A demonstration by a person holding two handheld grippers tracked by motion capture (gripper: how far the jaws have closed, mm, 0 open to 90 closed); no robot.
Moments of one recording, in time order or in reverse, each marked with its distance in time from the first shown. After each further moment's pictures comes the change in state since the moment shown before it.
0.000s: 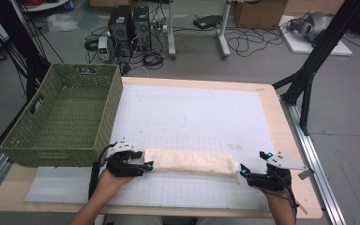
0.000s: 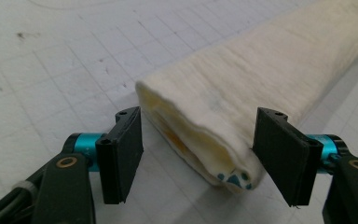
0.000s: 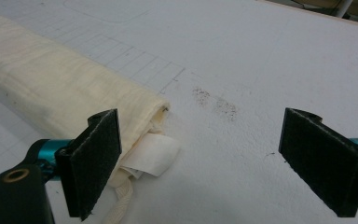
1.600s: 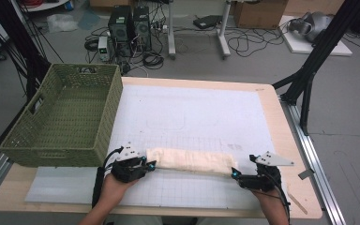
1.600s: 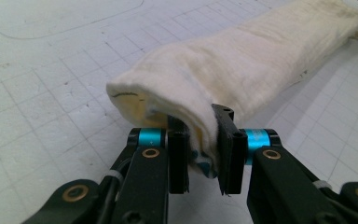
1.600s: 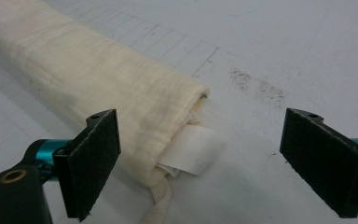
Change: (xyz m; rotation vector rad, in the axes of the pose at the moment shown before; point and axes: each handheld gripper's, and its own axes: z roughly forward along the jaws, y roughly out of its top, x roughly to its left) left arm -0.023 0.001 -0.002 -0.056 0.000 0.069; right arm 0.015 -0.001 0.020 0.089 0.081 0.040
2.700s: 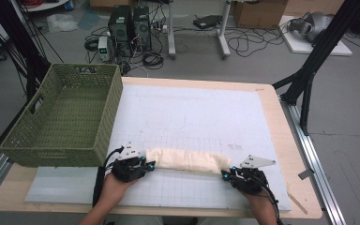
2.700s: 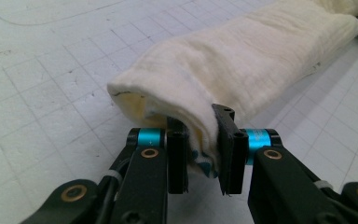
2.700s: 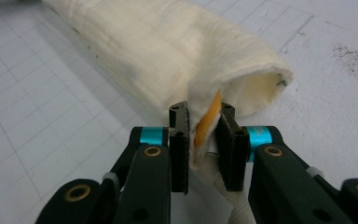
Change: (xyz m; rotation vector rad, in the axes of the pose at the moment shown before) left arm 0.004 -0.003 0.004 0.026 0.010 -0.008; right arm 0.023 -0.004 0.022 0.102 0.171 -0.034
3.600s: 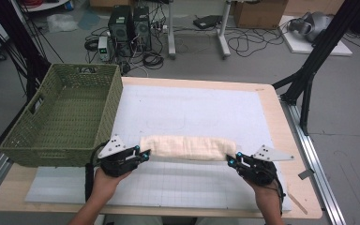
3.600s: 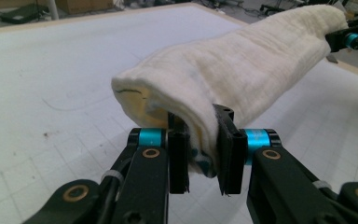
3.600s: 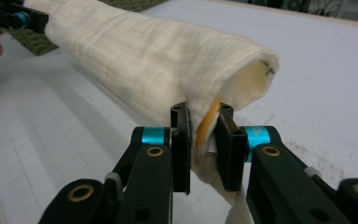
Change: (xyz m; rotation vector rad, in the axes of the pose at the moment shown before) left arm 0.006 0.025 -0.041 -0.237 -0.026 0.029; right arm -0.007 0.032 -0.030 -0.247 0.021 -0.021
